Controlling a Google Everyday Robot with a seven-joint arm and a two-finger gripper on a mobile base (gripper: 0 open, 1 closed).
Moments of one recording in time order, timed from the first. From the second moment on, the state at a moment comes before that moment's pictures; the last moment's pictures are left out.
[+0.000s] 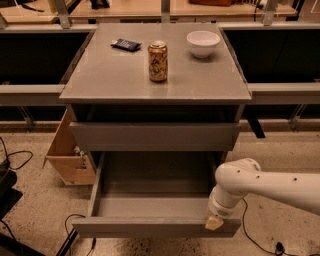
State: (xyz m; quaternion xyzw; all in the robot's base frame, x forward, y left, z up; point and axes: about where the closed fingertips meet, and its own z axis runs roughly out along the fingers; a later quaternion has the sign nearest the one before) arm 0.442 -0.188 0.447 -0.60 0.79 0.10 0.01
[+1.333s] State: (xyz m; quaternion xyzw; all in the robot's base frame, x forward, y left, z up) arm 0.442 -0.188 0.447 -0.60 0.79 0.10 0.01
